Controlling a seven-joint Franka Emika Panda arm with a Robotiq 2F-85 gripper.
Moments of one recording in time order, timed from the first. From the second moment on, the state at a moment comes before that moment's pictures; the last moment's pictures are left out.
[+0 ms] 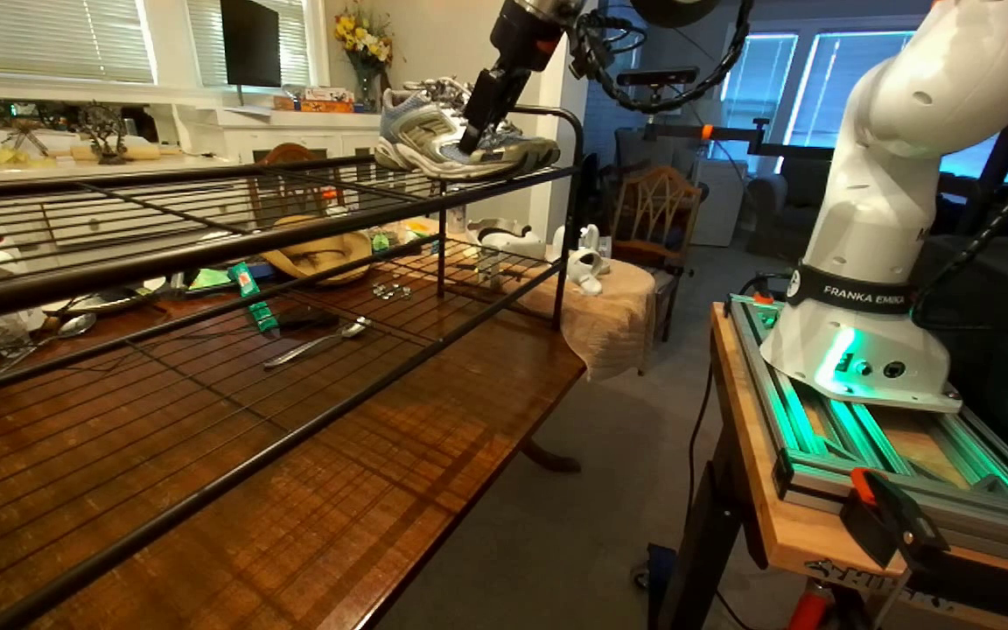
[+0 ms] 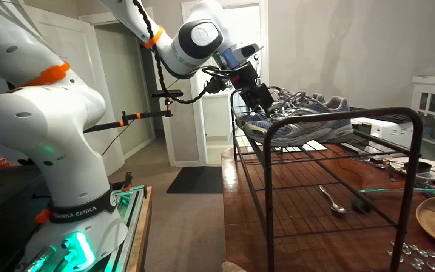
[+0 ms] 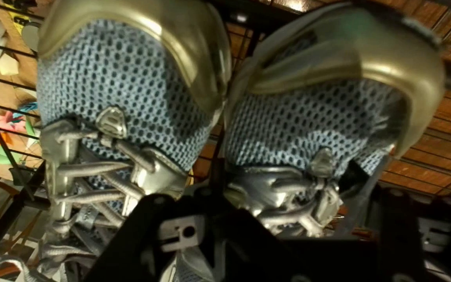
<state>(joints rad) -0.11 -0.39 0.27 -2.68 -0.28 2.77 0.30</state>
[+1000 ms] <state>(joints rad) -0.05 -0.39 0.18 -2.67 -0.20 2.77 0.23</state>
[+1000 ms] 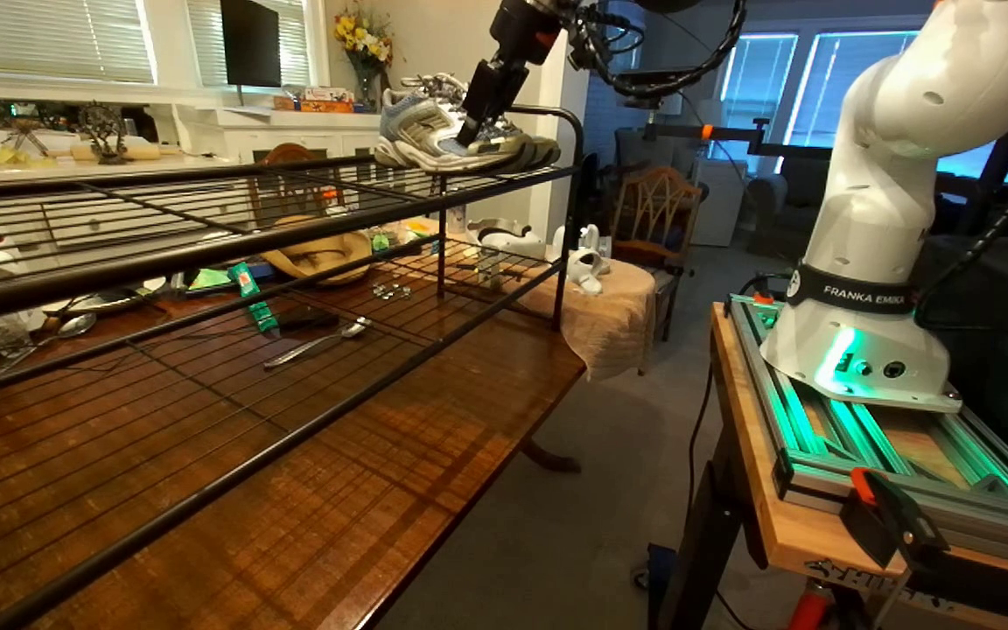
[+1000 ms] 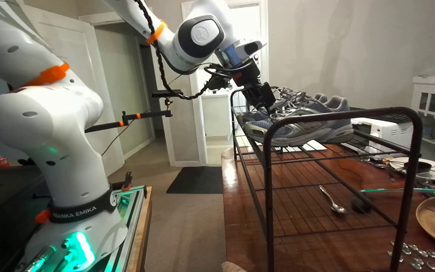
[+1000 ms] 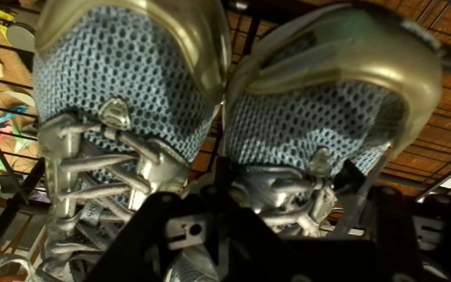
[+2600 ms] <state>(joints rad) 0.05 -0.49 0.09 -2.65 -0.13 2.77 0.05</state>
